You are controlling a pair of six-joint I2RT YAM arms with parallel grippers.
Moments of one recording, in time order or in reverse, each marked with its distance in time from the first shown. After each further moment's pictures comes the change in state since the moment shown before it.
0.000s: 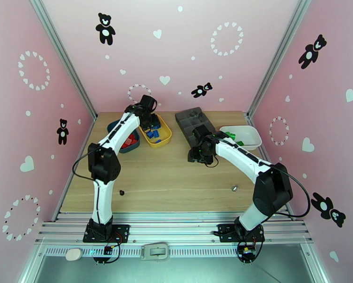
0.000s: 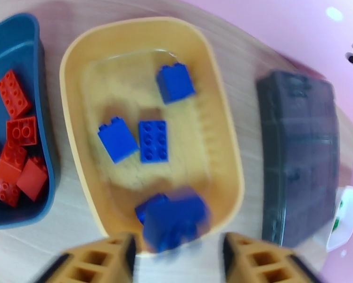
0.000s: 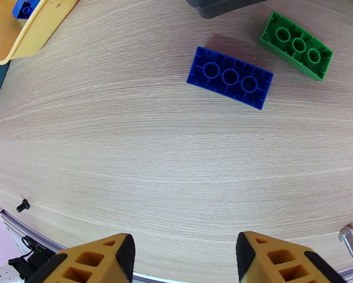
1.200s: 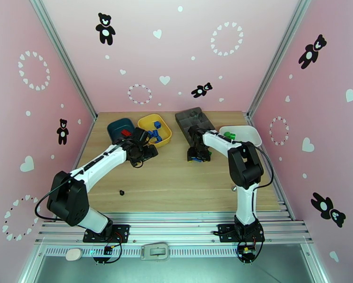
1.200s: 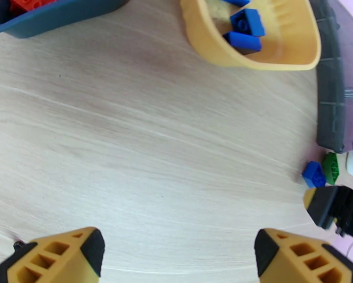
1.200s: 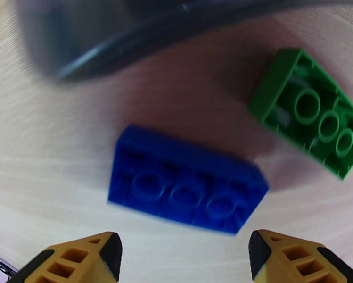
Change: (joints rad) left arm -0.116 -0.669 -0.995 0.238 0.037 -0.168; right arm -0.084 0.416 0.209 -0.026 0.084 -0.139
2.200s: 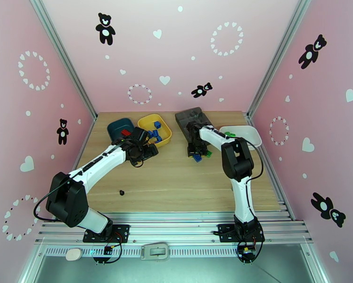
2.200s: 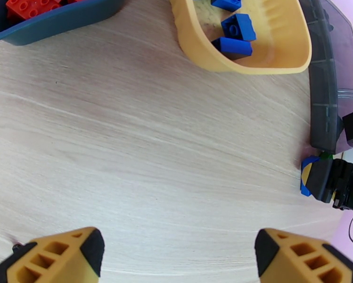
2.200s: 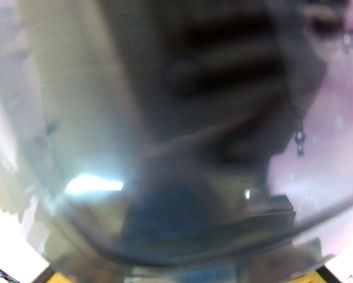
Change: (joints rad) left arm 0.000 -0.002 0.000 0.014 0.000 0.003; right arm -0.002 0.144 0.198 -0.058 0.004 -0.068
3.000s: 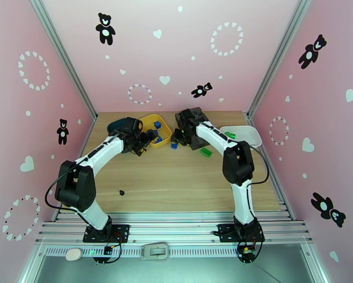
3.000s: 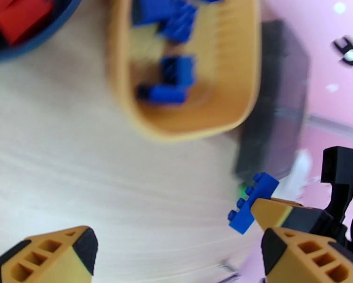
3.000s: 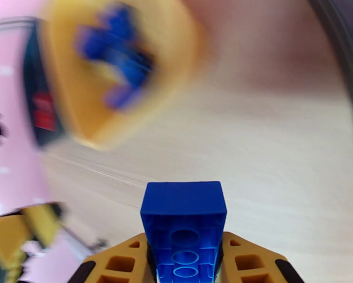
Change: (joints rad) left arm 0.195 0.156 0.134 0.233 0.348 -0.175; right arm 0.072 -0.010 0.275 0.241 -0.419 0.319
